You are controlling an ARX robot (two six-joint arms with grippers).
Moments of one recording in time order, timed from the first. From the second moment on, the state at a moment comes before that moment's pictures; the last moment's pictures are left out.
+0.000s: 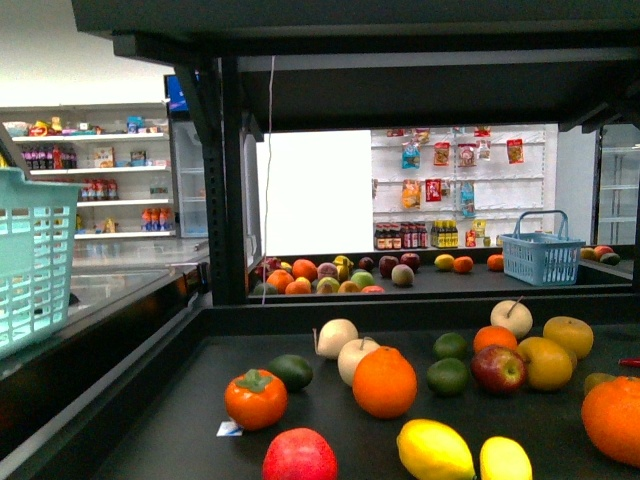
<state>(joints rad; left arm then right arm) 0.00 0.00 0.01 0.00 0.00 0.00 0.00 0.00 0.02 0.00 0.00 0.00</state>
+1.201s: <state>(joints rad) 0.01 0.02 0.02 -0.02 0.02 -0.07 0.00 0.00 0.02 0.00 0.00 0.00</state>
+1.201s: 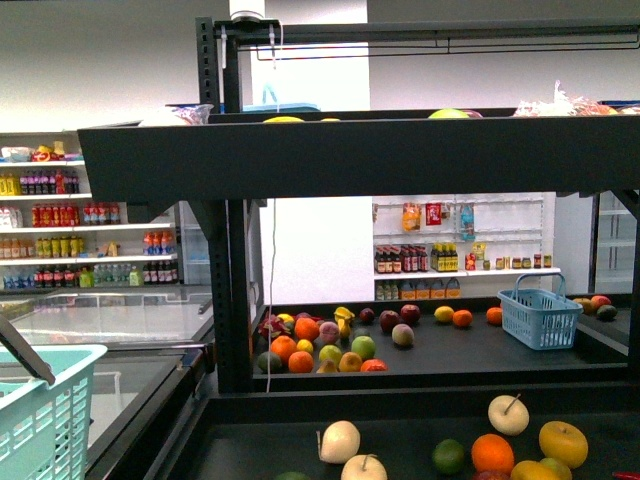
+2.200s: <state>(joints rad) 0.47 1.62 0.92 0.58 0.44 -1.17 0.00 0.00 0.02 0.00 0.00 0.00</state>
